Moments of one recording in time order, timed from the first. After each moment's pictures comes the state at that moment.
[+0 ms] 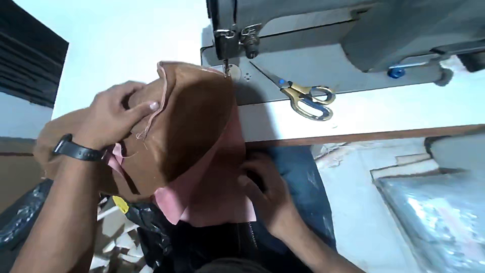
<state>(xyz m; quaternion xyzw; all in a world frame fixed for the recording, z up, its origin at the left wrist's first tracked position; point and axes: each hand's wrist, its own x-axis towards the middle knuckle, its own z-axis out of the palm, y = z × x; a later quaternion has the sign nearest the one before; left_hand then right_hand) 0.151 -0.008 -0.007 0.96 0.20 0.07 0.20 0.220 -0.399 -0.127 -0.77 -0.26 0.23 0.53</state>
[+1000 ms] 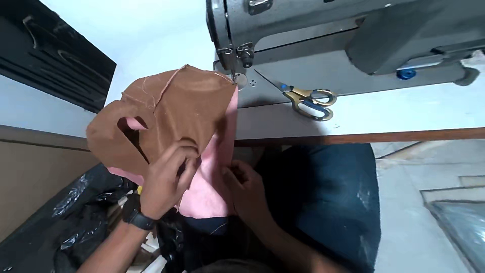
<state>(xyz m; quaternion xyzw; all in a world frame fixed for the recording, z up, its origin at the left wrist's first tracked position) 0.085 -0.179 -0.027 0.97 0.10 0.18 0.16 0.184 -0.356 -0.122 -0.63 -0.17 0.30 0.70</state>
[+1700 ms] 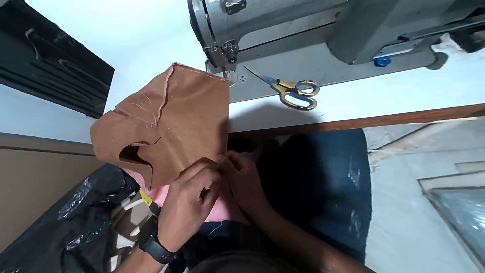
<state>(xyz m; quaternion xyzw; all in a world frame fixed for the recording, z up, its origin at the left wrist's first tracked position) 0.075 -0.255 -0.030 0.95 0.12 0.11 0.26 0.192 -0.364 -0.109 -0.57 -0.18 0.34 0.72</state>
